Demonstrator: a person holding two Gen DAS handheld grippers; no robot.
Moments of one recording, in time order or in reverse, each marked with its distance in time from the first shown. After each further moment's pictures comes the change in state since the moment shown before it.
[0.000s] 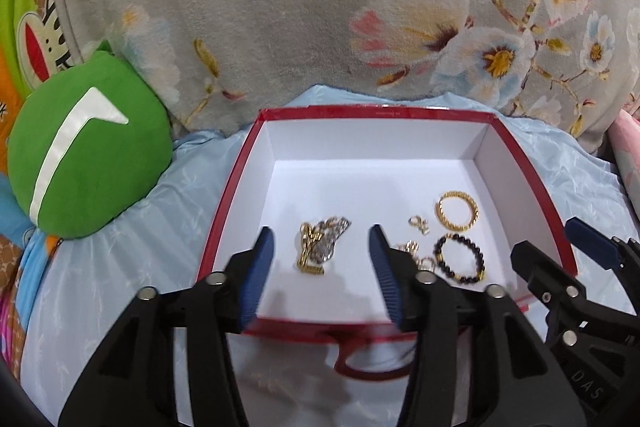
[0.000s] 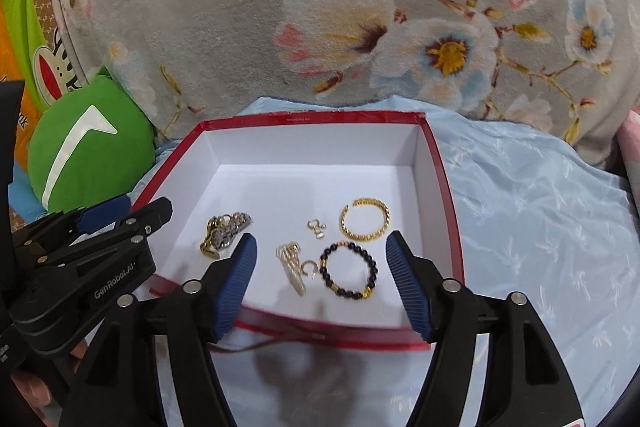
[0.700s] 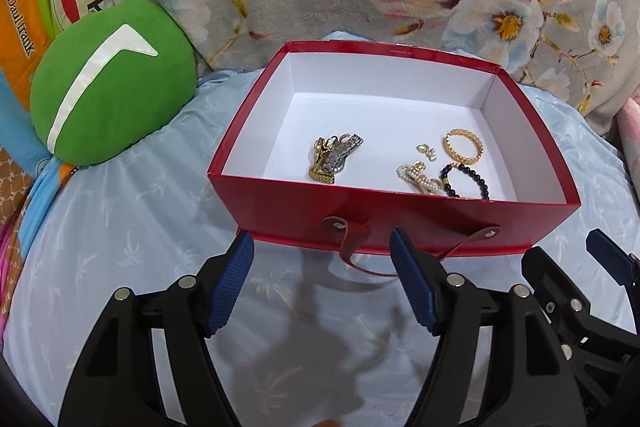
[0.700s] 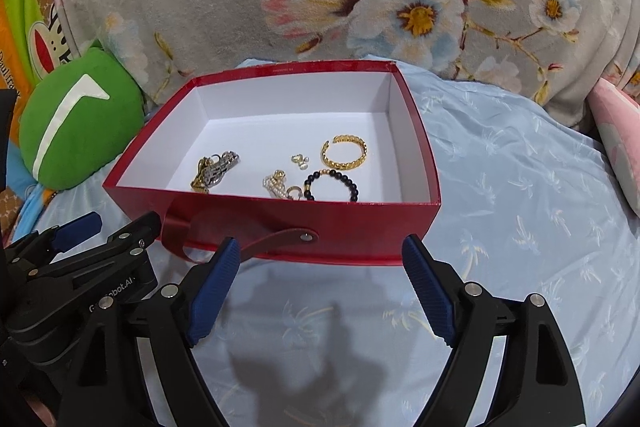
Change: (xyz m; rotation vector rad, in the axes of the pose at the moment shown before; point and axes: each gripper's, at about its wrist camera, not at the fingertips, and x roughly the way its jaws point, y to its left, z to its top) left arm -0.022 0.002 -0.063 -0.072 0.102 0.046; right arm -0.023 0.005 -0.055 0.003 0.066 -0.071
